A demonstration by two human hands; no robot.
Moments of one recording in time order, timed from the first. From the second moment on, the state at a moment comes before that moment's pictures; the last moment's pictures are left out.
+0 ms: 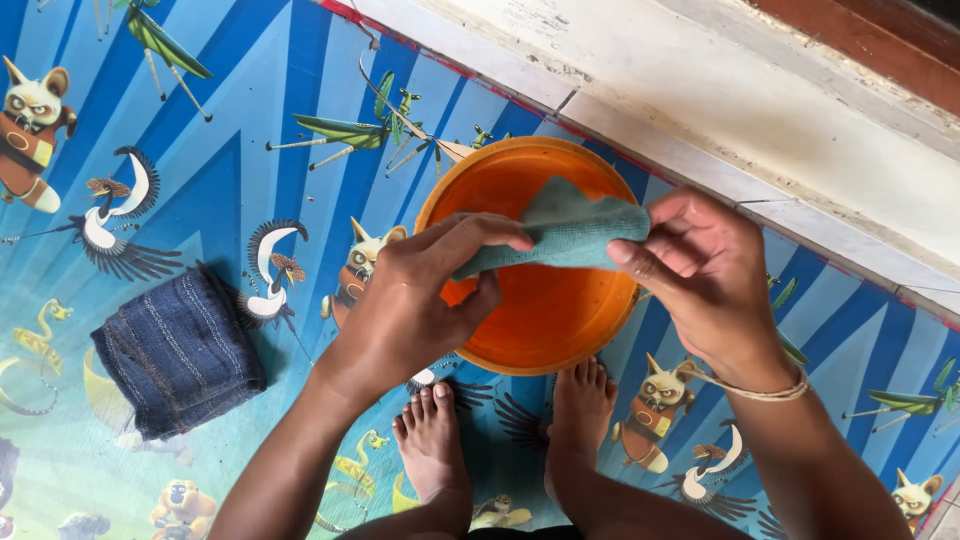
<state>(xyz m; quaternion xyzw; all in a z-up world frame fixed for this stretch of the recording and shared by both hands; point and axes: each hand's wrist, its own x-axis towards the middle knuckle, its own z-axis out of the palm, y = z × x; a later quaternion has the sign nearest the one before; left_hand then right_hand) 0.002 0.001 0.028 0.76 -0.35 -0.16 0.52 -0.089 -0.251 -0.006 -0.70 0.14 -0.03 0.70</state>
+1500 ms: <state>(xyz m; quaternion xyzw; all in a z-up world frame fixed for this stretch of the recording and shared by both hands) 0.038 0.074 0.407 0.80 -0.02 0.03 0.60 -0.044 -0.097 0.332 -0.16 0.45 0.20 0.86</state>
